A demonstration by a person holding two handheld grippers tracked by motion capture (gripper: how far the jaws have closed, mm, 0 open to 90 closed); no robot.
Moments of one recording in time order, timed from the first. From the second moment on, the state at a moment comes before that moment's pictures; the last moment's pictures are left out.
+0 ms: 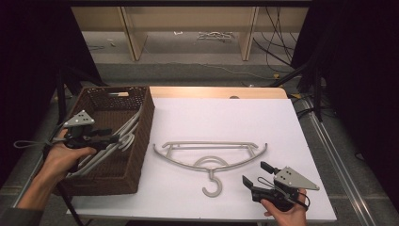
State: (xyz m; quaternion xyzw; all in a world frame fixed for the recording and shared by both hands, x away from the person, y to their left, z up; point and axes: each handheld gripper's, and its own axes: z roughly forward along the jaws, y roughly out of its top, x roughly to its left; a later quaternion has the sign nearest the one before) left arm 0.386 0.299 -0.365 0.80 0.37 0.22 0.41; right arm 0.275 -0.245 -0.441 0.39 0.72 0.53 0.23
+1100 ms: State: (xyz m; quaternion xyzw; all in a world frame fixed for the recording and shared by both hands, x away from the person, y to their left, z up) left arm 0.317 0.167 -0.375 0.73 0.29 0.20 0.59; right arm 0.274 -0.245 -0.439 0.38 0.73 0.52 0.23
